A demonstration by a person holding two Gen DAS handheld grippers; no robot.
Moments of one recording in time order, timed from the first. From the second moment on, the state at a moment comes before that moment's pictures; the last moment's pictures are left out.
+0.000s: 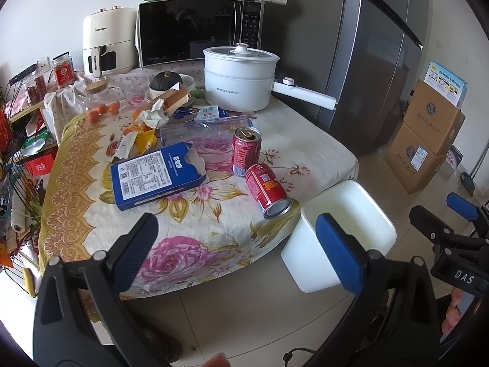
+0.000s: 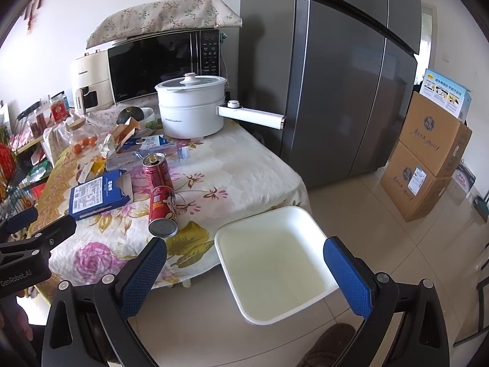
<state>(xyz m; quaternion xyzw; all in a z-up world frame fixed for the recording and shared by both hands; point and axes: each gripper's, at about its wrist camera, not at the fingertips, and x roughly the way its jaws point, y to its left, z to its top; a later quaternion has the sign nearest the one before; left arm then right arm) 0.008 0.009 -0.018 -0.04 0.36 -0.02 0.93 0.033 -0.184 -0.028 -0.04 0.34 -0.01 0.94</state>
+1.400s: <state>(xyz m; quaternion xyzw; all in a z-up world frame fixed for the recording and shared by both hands) 0.008 0.006 -0.020 -0.02 0.37 -0.02 0.93 0.034 -0.196 -0.032 -0.04 0.35 -0.03 0.93</state>
